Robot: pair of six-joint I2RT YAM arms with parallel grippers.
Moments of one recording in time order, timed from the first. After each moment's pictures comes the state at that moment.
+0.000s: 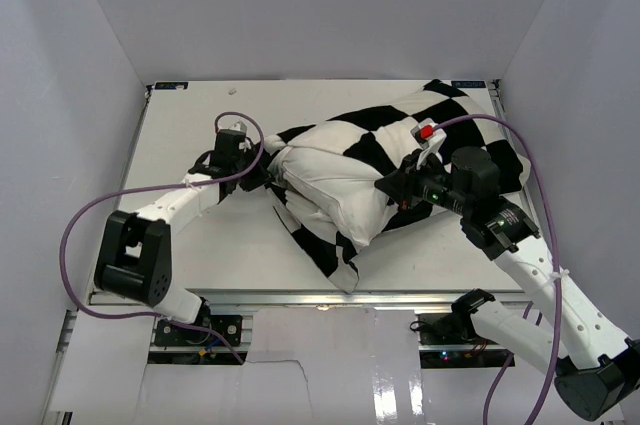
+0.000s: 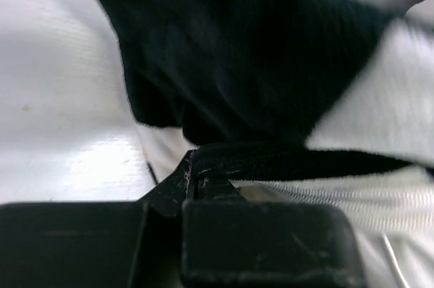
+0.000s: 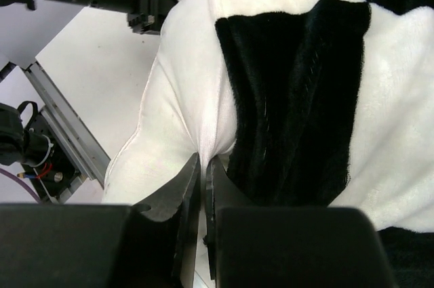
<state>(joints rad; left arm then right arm) -0.31 1.45 0.88 -0.18 0.06 -0.67 0.53 0.86 0.91 -0.33 -0.36 0.21</state>
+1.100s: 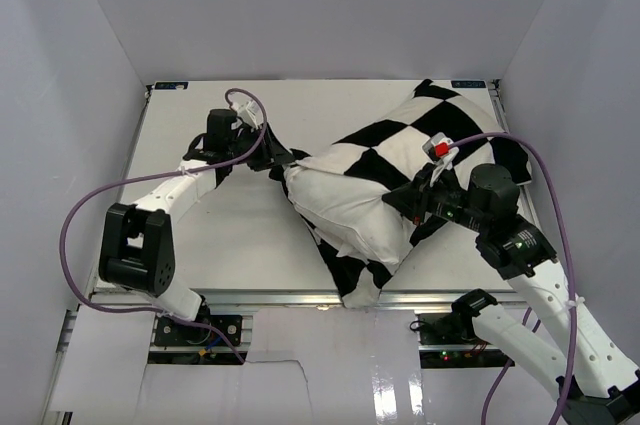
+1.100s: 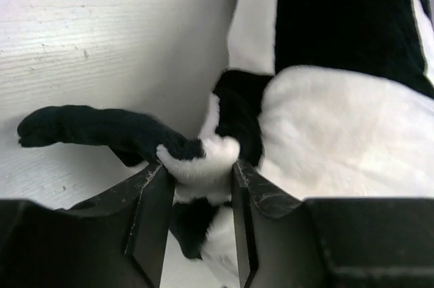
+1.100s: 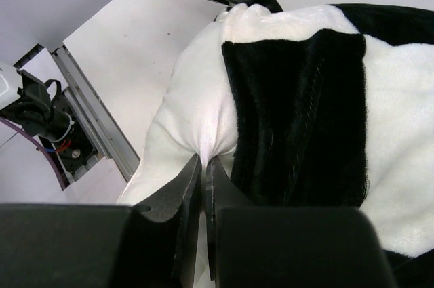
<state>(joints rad) -0.24 1.54 1.05 -0.09 0.57 -0.56 0.52 0.70 0.85 -0.38 -0.47 0.18</state>
